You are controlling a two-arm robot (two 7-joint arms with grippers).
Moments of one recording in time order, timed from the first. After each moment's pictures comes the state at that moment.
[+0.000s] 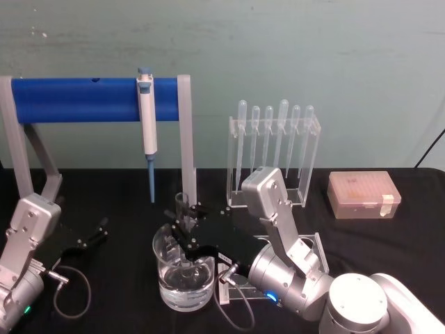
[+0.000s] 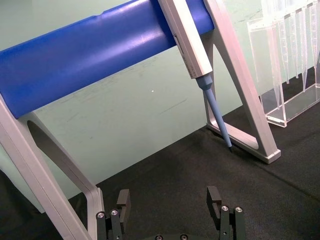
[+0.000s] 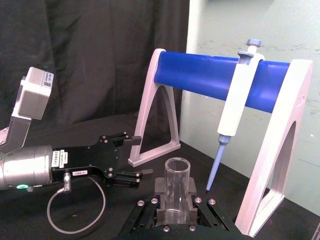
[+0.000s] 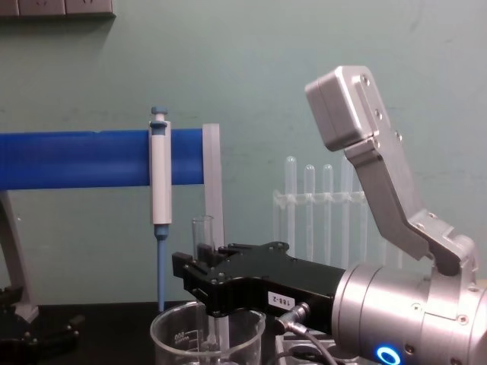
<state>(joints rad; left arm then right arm) -0.20 0.60 0.45 -1.41 -0.25 -0.12 0.03 0.30 0.20 -0.52 -1.48 0.21 0.00 0.39</state>
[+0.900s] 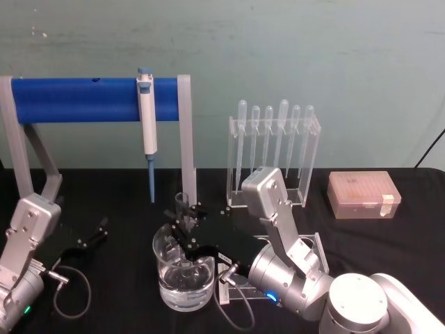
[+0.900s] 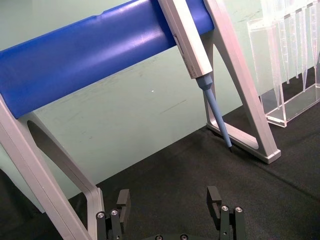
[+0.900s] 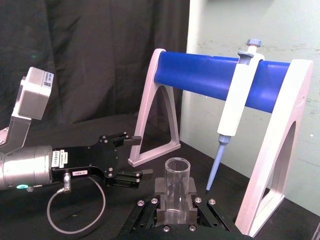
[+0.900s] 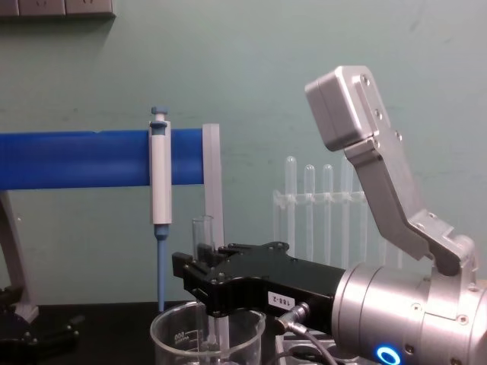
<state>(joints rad) -0.20 0.60 0.45 -1.41 -0.25 -0.12 0.03 0.30 0.20 -0.52 -1.48 0.21 0.00 0.39</state>
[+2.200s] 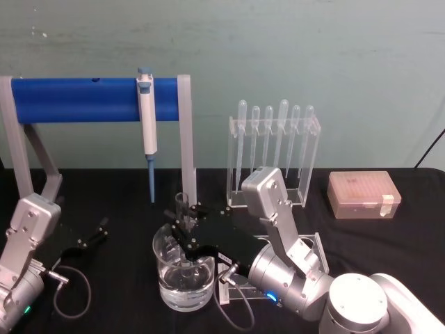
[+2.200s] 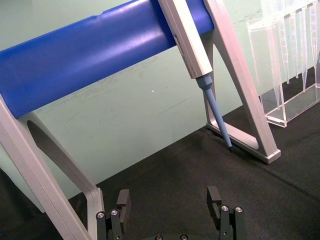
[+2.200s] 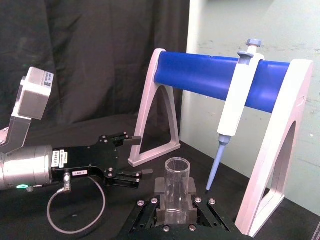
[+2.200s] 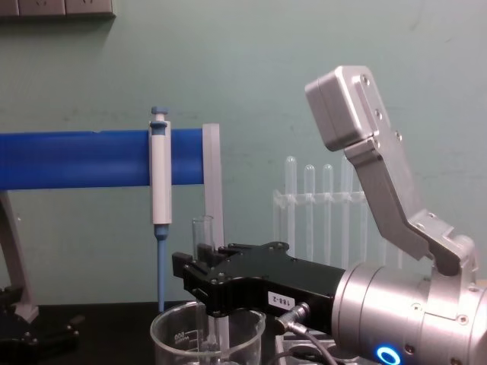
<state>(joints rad) -0.20 0.60 0.45 -1.41 -0.25 -0.12 0.03 0.30 0.20 -0.52 -1.48 0.21 0.00 0.39</state>
